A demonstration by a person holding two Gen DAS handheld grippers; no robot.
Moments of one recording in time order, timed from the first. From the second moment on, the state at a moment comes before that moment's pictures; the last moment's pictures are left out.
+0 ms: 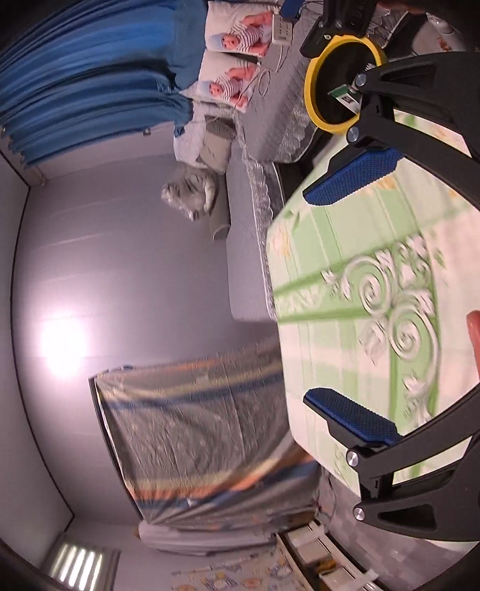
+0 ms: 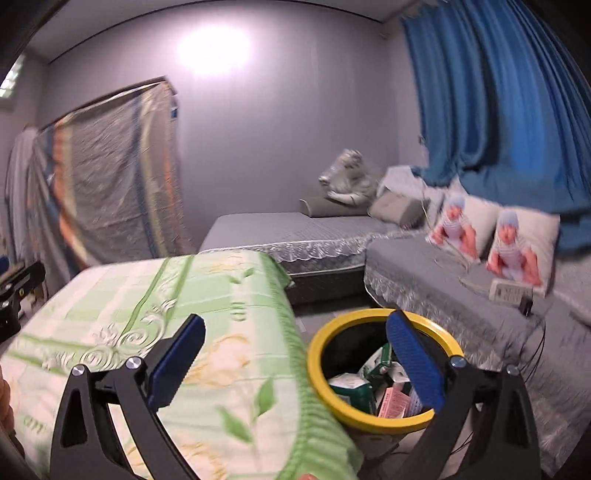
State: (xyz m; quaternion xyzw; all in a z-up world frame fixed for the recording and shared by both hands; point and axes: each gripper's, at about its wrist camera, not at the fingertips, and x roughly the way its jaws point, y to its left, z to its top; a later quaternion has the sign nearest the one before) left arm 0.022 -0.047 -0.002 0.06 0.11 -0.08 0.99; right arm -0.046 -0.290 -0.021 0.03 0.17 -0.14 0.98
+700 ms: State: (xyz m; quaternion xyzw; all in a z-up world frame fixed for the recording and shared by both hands) left arm -0.011 0.015 -0.029 -0.03 0.17 -0.01 0.98; right arm -0.076 -0.230 -0.022 0.03 0.12 -0.14 0.98
